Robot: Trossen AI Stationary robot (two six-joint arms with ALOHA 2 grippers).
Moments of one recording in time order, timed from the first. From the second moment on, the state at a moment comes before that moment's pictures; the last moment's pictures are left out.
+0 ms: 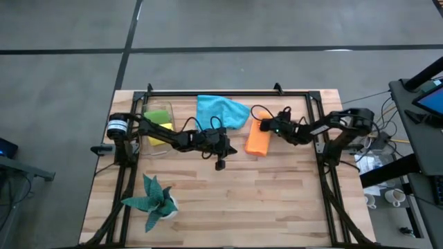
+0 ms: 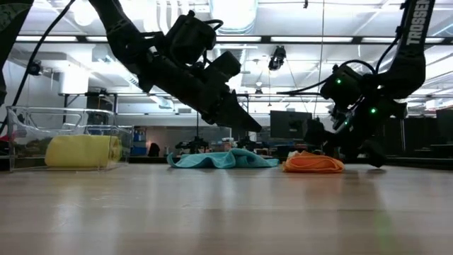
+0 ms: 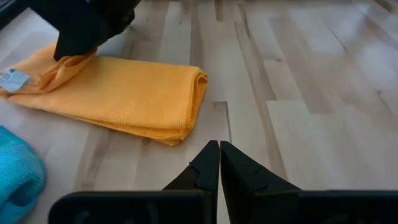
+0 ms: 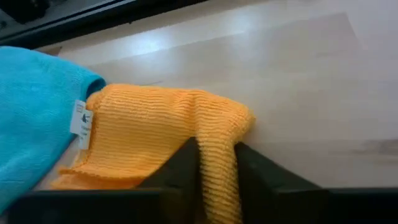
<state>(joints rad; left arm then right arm) 0.07 1.83 0.91 0.46 0.07 0.05 -0.40 1.63 0.33 0.48 0.59 0.99</state>
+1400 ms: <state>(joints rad) 0.19 2.22 1.27 0.52 0.34 -0.13 0.00 1.73 0.44 0.26 1.18 1.32</state>
